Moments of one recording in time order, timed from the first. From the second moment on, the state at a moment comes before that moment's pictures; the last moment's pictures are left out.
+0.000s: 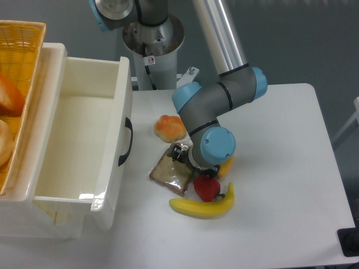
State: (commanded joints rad) arm 2.48 -2.11 -1.64 -1.27 1.51 0.88
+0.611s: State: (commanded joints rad) arm 2.48 -2.11 -1.63 -1.26 1.51 0.85
